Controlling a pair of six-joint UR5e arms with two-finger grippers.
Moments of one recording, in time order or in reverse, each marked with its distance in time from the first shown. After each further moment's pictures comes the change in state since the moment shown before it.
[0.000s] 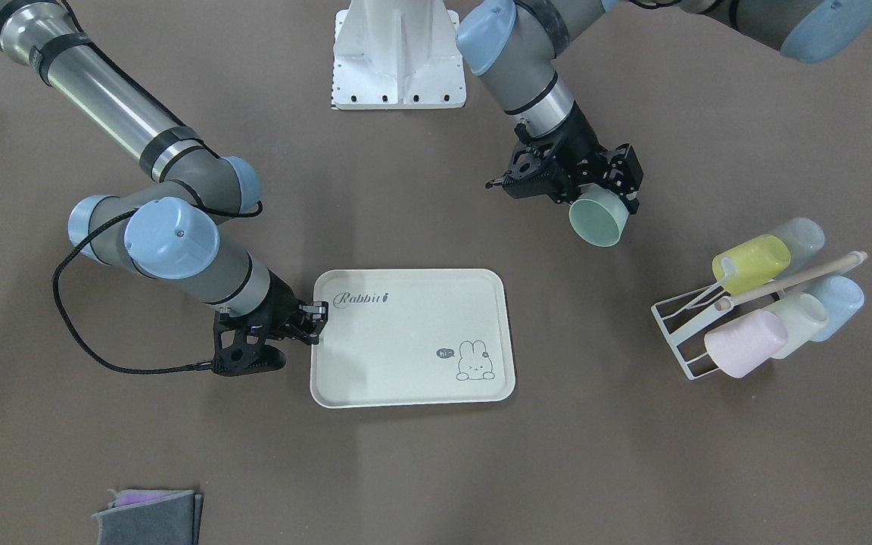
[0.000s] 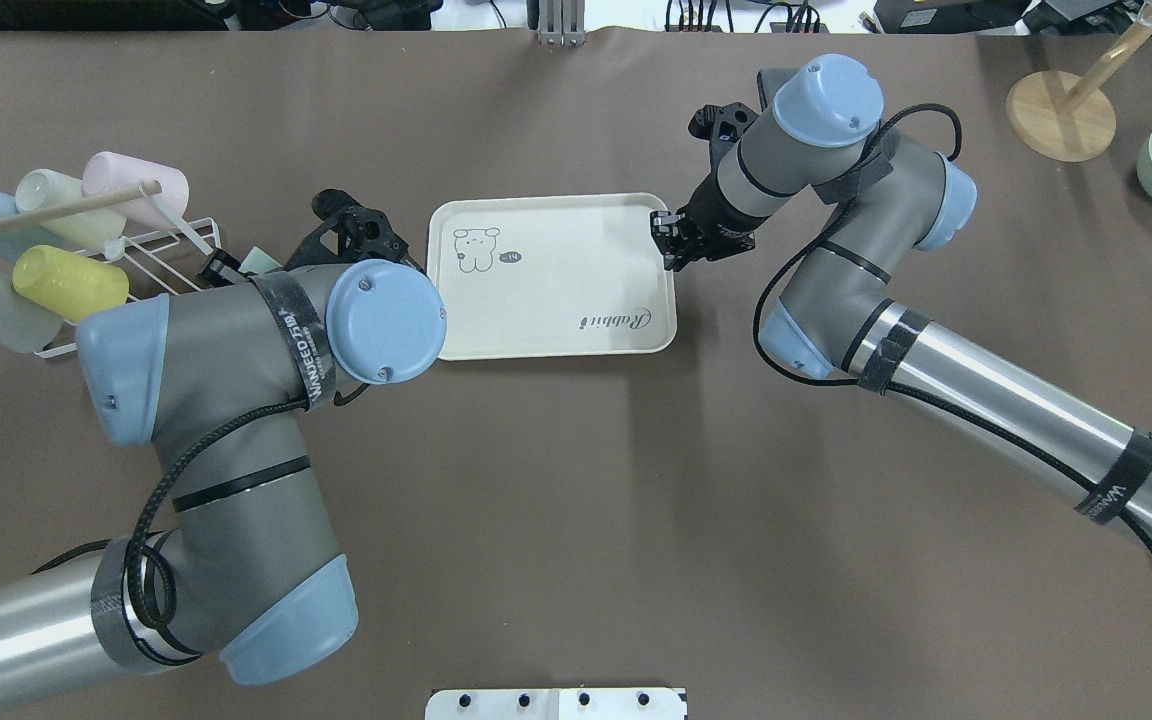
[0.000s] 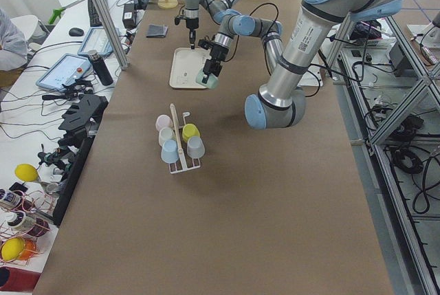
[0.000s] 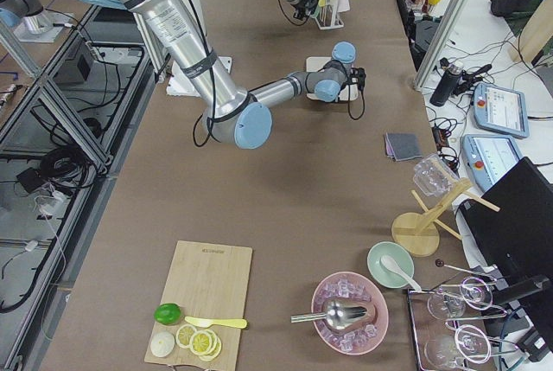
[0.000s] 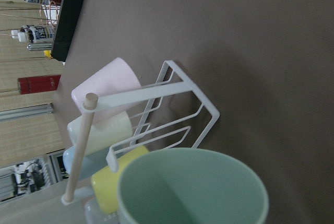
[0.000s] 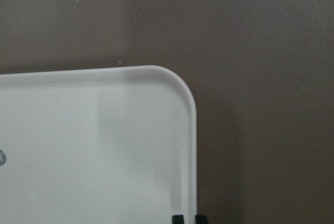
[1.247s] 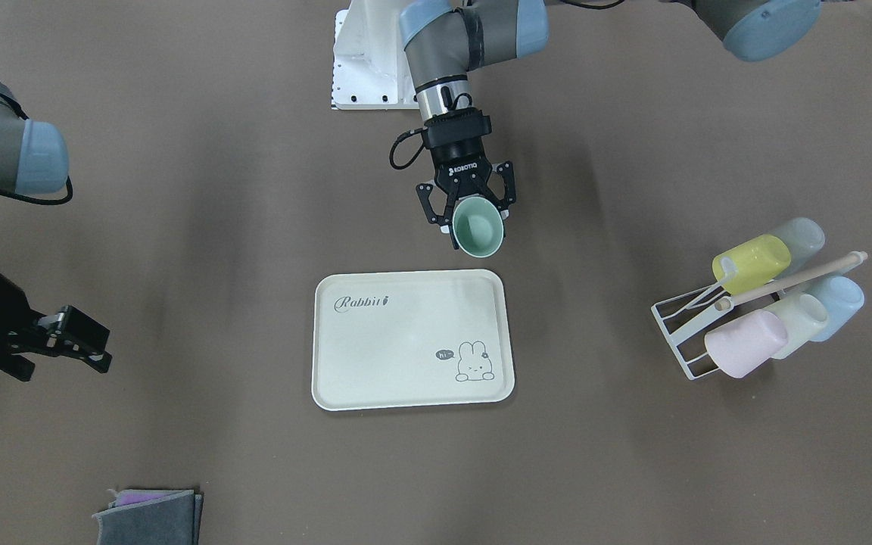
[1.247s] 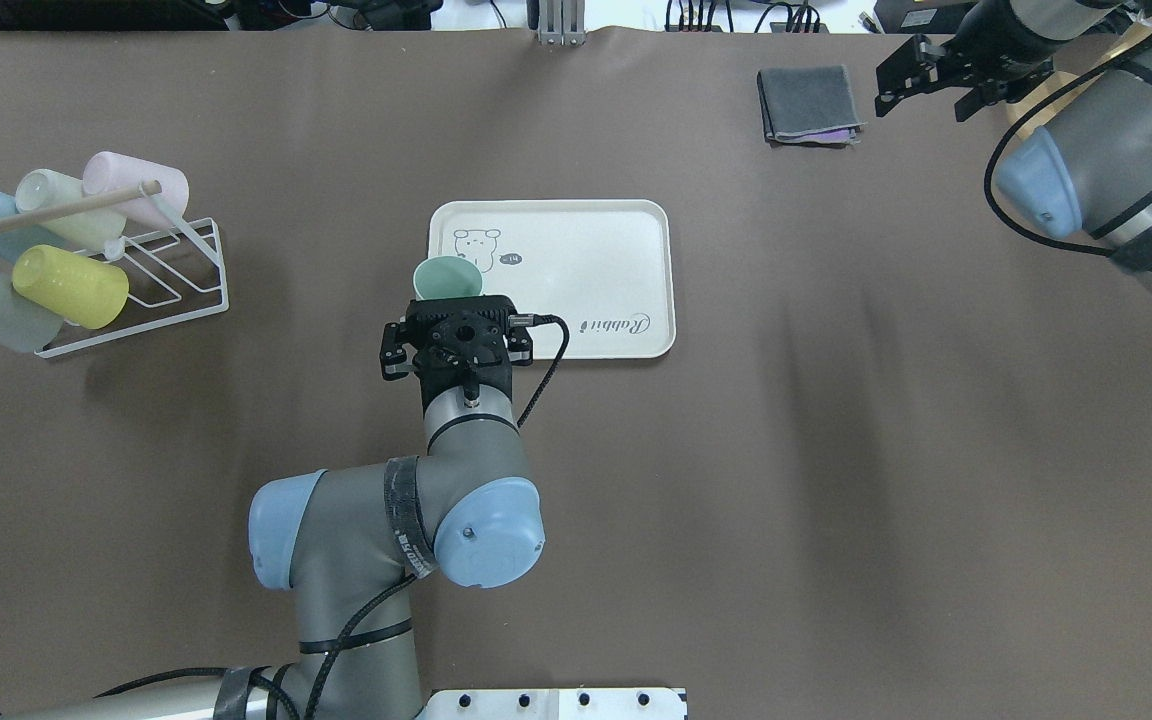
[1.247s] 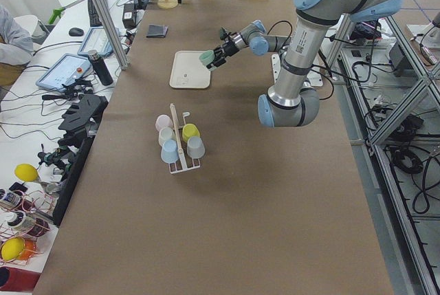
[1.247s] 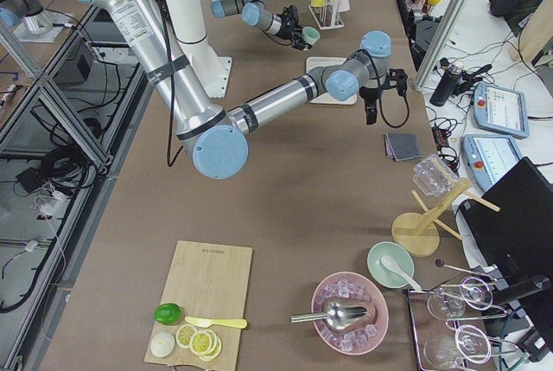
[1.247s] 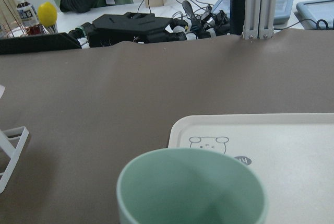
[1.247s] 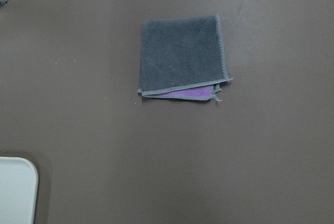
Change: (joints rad) left arm 0.212 -0.006 0.223 -0.614 0.567 -0.654; right arm 0.375 -0.206 0.341 -0.420 0.046 -0.465
